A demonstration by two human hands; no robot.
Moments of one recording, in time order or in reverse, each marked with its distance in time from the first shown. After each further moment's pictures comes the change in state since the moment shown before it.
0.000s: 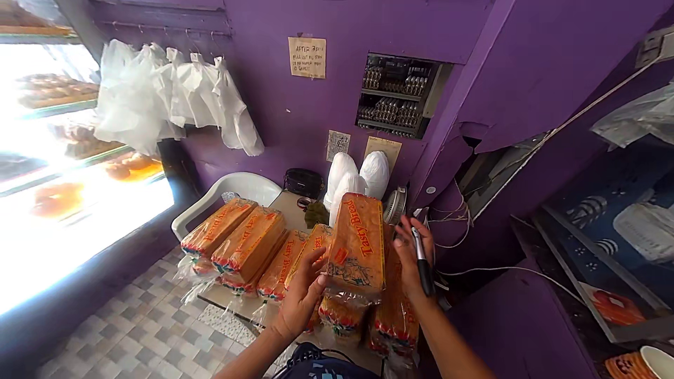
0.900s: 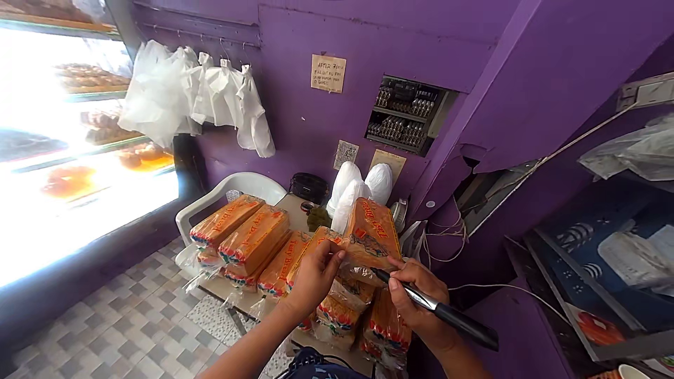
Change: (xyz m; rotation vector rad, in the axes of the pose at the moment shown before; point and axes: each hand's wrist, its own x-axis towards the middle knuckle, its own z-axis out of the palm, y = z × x) left_hand 0.021 0.059 0.009 0.161 0.099 0.024; right_hand -0.030 -0.087 -0.003 -0.248 -0.280 -0.510
